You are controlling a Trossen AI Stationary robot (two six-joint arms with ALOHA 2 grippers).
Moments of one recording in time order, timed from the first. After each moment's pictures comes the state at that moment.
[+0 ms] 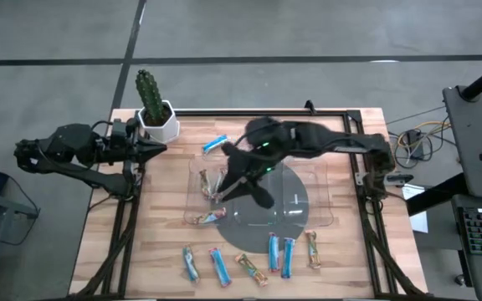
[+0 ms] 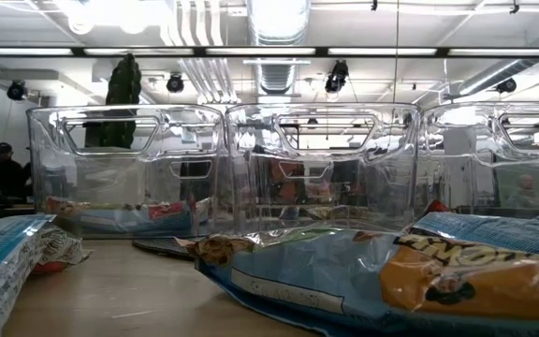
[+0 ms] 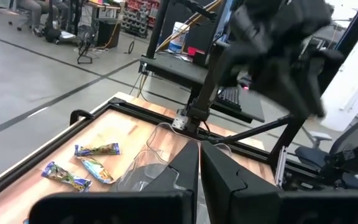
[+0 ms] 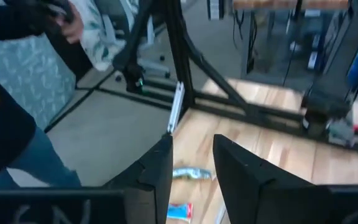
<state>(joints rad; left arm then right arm) -0.18 0.64 1.02 -0.55 -0.33 -0.34 0.06 1.88 2.17 -0.72 -0.52 0.00</state>
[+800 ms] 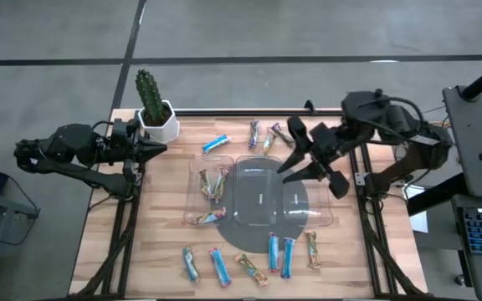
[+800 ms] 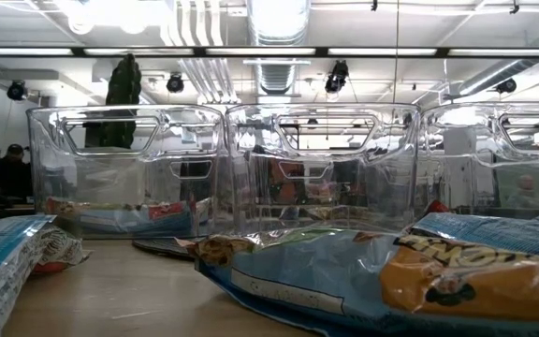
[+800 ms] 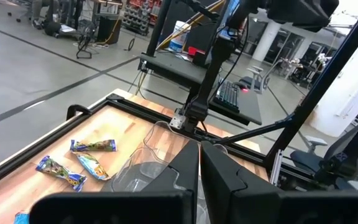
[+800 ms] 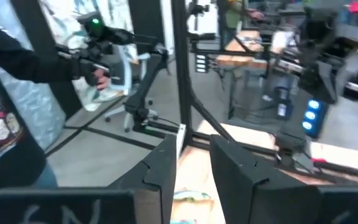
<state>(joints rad) -0.18 0.64 1.02 -0.55 -0.33 -0.38 0.11 1.44 1.96 -0.72 -0.38 0.05</state>
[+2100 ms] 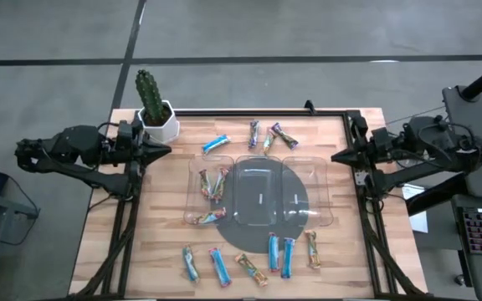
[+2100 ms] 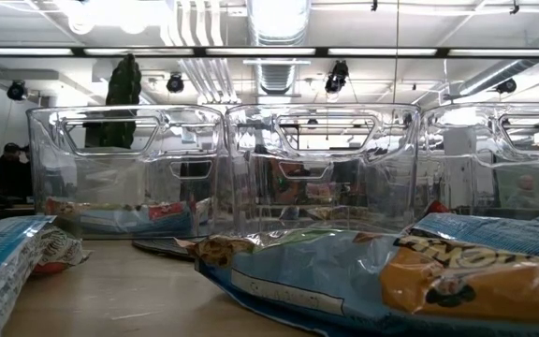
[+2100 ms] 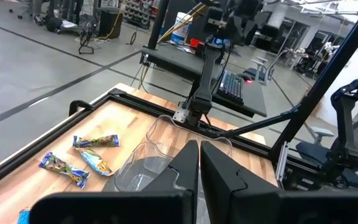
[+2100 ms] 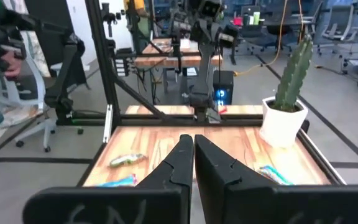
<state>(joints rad) -0.18 0.68 1.02 -0.54 -0.34 -0.36 0.17 0.67 1.13 -0.59 0.06 0.09</state>
